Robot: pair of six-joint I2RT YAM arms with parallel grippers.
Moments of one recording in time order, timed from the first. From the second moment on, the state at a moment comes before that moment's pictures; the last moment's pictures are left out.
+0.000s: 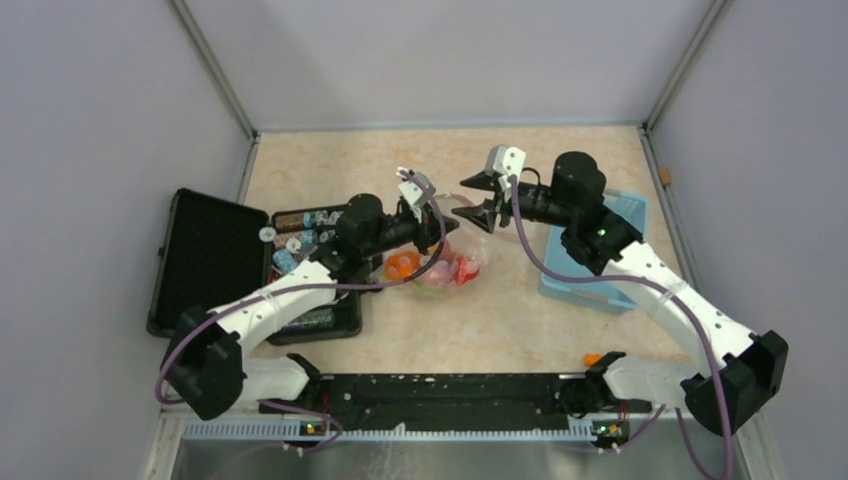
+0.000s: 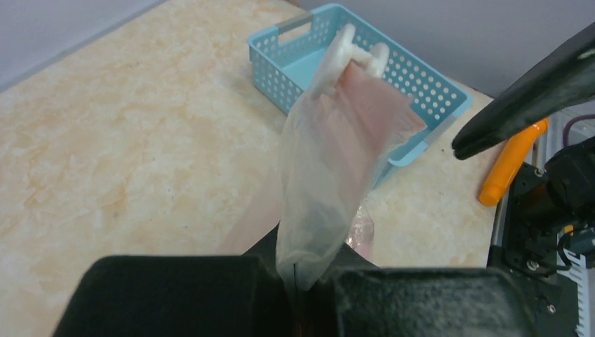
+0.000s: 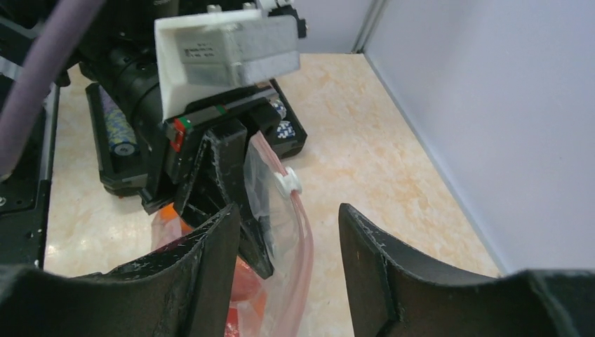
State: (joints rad) left arm -0.67 1.26 0.81 0.39 0.43 -0.13; right arm 0.60 1.16 1.12 -0.06 -0.61 -0.33
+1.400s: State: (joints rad) left arm -0.67 1.26 0.90 0.11 0.52 -0.01; right arm 0.60 1.22 1.12 -0.12 -0.75 -0.39
